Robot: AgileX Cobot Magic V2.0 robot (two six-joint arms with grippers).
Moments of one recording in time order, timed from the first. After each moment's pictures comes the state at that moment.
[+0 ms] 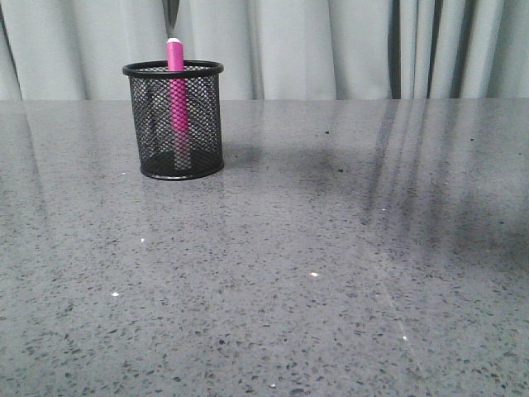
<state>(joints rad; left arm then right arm) -0.25 0.26 -0.63 -1.20 0.68 1.08 0.69 1.61 -1.13 0.08 -0.52 0.01</state>
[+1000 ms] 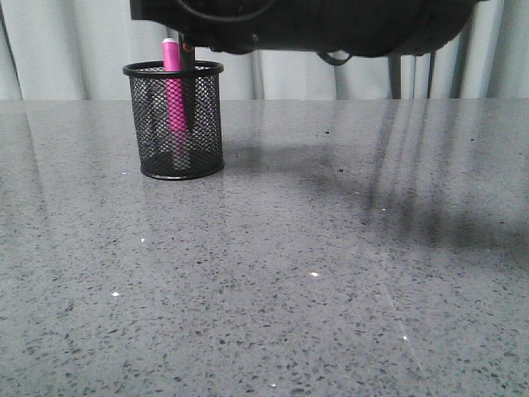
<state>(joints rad) -0.25 0.26 -0.63 -1.17 0.73 1.08 0.65 1.85 -1.13 0.07 -0.68 -0.04</state>
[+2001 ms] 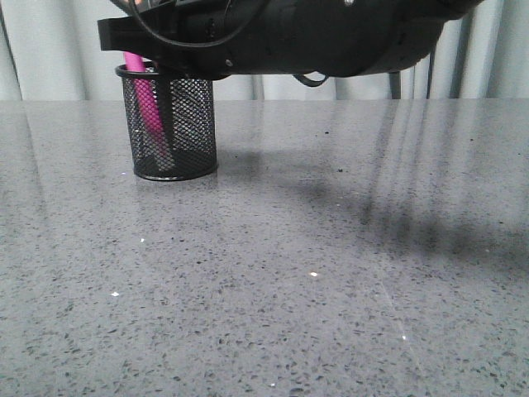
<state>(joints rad) -0.25 0.26 -0.63 -1.16 0.77 1.08 0.70 1.87 -1.14 0.08 -0.62 -0.04</state>
